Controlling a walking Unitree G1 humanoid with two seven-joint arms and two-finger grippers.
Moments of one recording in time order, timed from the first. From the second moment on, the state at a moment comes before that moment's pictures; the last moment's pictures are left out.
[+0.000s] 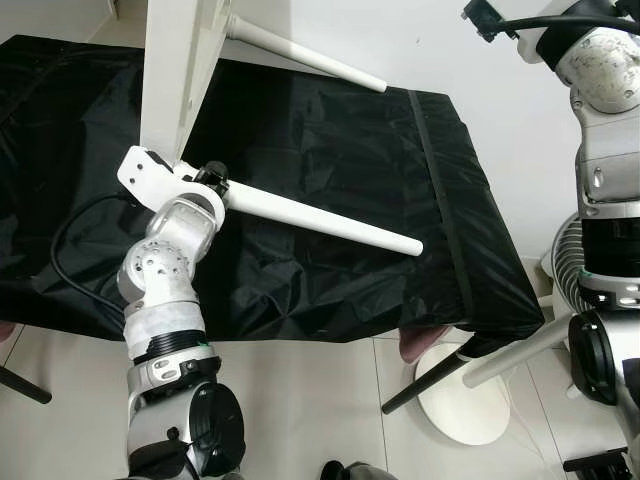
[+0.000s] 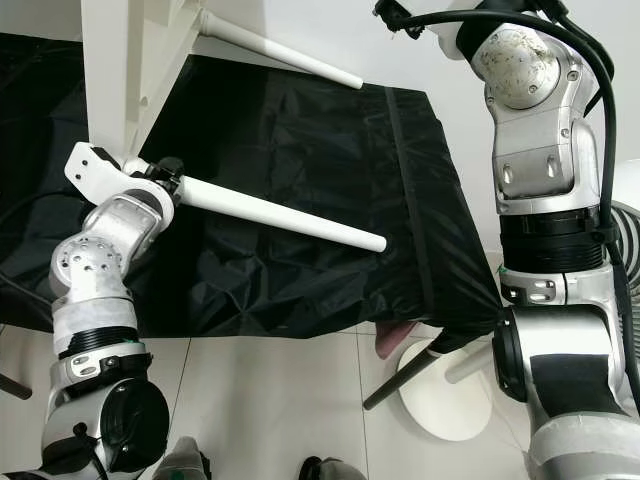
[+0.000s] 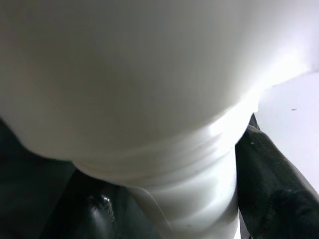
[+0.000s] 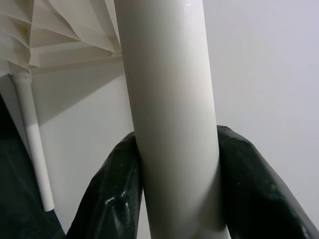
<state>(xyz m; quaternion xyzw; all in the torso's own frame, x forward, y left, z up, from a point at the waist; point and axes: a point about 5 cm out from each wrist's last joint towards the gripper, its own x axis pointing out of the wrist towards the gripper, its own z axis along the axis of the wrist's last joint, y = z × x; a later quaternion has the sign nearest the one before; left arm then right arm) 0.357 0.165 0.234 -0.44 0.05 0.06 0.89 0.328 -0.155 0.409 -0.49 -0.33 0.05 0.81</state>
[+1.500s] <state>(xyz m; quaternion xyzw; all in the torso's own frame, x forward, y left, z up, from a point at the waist) 0.299 0.186 0.387 -0.22 -0.16 -0.07 0.96 0.319 -0.201 0.327 -0.22 -0.33 -0.08 0.91</state>
